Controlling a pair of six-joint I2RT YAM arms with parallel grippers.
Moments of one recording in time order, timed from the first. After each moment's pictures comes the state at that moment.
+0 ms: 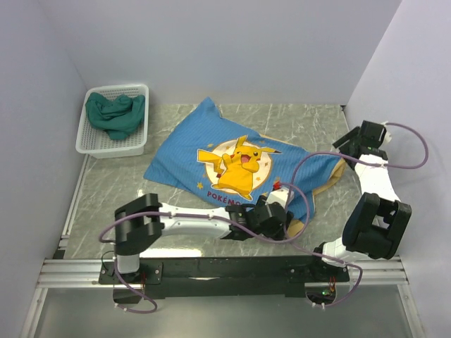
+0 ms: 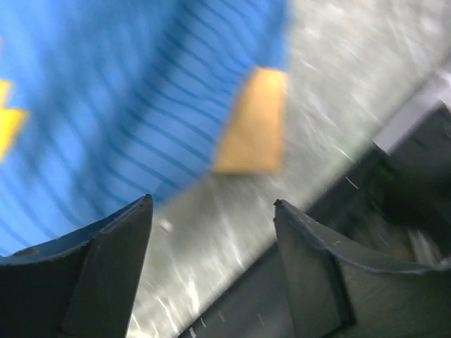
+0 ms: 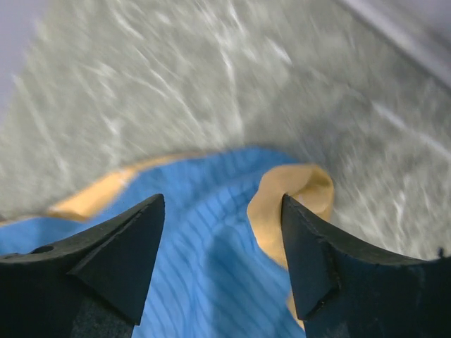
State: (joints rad) left arm -1.37 1.83 1.28 -0.16 -0.29 -0.61; right arm -0.35 1.45 1.09 -0.36 0.04 0.62
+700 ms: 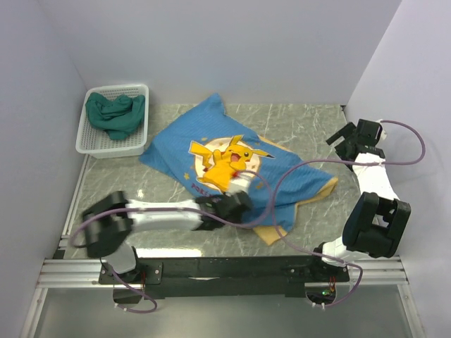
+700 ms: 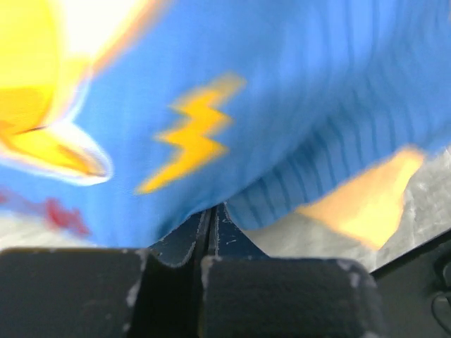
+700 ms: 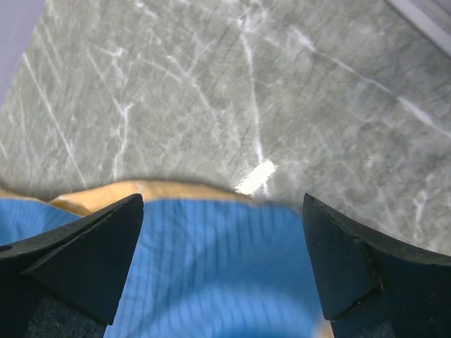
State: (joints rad) left arm -1.22 1.65 1.02 -0.22 -0.43 -0.71; right arm -0.32 1.46 1.09 -0.37 0.02 0.61
